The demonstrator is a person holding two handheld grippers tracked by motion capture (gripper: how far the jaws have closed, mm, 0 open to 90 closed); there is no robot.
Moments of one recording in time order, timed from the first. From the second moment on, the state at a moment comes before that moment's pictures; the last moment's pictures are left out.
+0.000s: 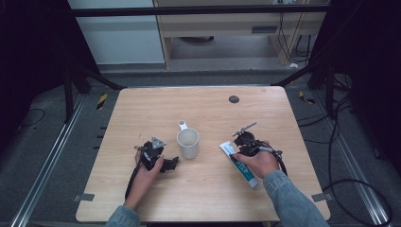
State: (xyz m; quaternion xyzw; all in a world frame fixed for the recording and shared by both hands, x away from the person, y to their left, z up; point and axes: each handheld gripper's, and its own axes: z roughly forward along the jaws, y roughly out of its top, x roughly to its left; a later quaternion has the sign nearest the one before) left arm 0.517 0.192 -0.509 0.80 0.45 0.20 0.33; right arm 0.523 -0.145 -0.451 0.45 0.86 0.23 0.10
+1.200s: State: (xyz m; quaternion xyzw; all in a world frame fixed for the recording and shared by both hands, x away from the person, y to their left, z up) left arm 0.517 0.193 -0.509 0.81 0.45 0.20 0.33; right arm 0.539 -0.133 -0.473 0.46 0.86 0.19 0.08
